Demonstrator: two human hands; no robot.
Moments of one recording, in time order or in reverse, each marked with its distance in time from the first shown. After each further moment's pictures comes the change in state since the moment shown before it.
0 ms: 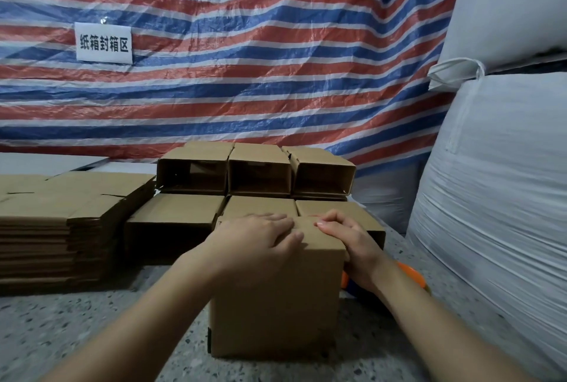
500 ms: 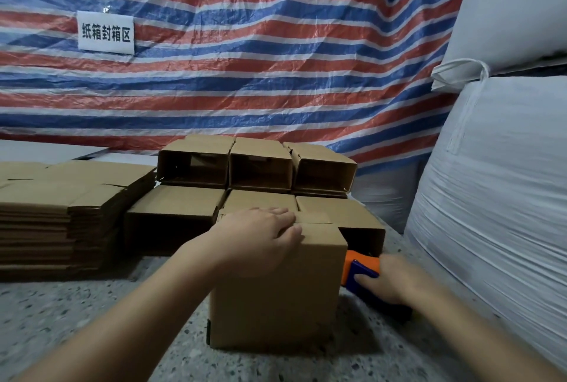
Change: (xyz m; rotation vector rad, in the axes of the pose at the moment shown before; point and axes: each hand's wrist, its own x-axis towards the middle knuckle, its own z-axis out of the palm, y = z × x) left_hand 0.002 -0.003 0.001 -0.040 -0.020 0.029; right_hand -0.003 0.043 -0.083 -1.646 0.246 0.439
